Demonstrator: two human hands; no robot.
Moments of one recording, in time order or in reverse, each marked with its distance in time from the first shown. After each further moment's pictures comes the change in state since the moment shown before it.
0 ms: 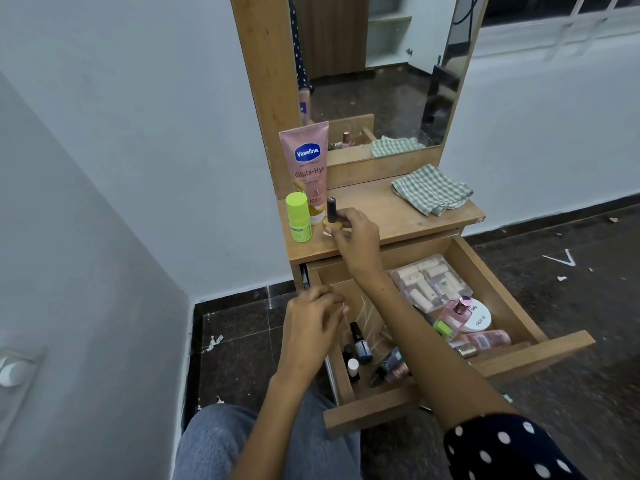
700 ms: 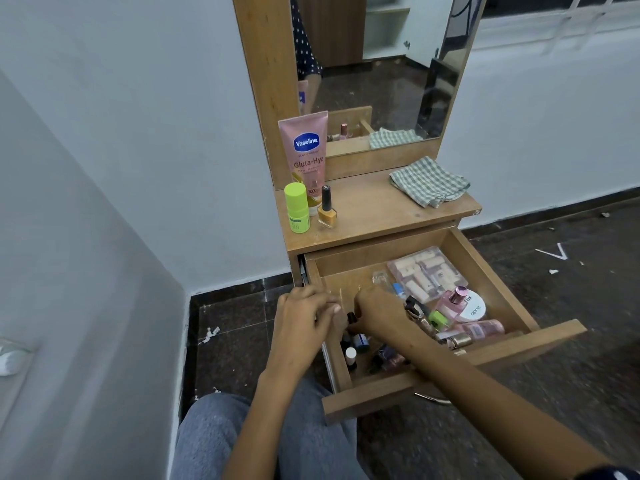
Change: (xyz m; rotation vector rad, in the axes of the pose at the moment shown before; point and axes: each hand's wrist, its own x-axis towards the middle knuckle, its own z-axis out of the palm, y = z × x) left_hand -0.011 -0.004 -0.009 0.001 -0.076 -0.054; right_hand -0.090 0.020 -0.038 -0.846 -0.808 0.172
